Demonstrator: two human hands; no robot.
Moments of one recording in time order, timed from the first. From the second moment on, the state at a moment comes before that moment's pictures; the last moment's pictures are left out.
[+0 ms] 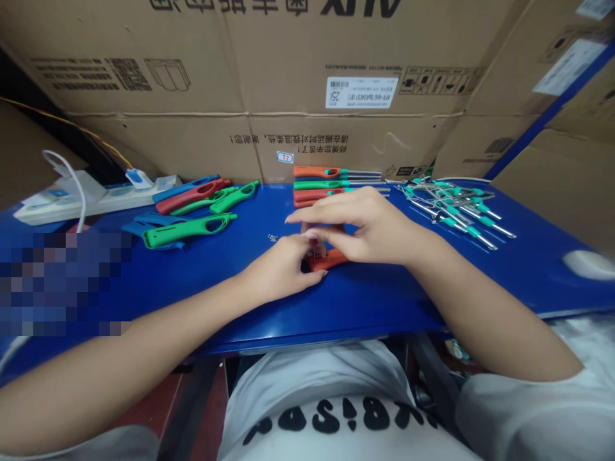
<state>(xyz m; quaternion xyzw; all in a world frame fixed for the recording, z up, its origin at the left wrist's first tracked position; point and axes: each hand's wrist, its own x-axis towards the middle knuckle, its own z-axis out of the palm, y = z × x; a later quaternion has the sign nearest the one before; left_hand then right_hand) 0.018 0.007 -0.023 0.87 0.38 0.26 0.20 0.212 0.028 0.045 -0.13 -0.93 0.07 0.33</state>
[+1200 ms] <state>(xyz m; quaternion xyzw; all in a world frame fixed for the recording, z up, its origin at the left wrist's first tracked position) 0.021 0.001 -0.021 0.88 0.42 0.19 0.11 0.226 0.030 0.051 -0.24 -0.85 0.08 0.45</state>
